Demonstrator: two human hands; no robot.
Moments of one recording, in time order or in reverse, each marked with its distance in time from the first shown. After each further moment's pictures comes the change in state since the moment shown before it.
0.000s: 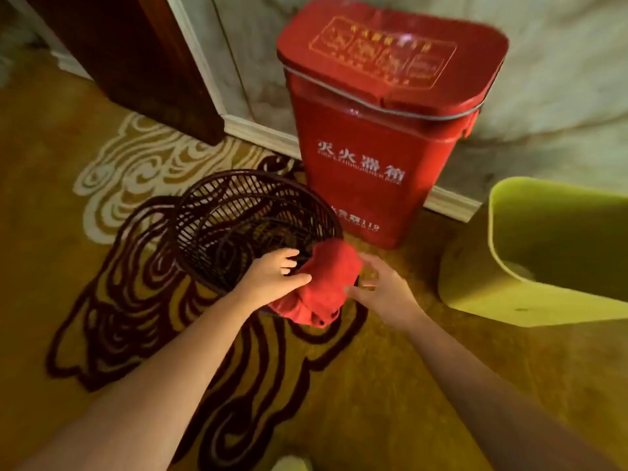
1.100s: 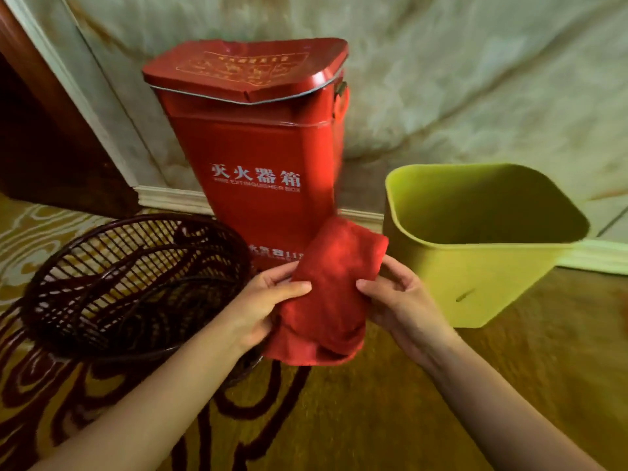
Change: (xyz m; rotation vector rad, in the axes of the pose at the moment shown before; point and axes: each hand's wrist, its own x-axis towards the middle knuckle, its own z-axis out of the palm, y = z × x) left_hand 0.023 0.046 0.133 -0.775 -0.381 0.319; right_hand -0.044 0.100 -0.066 0.979 0.116 -0.274
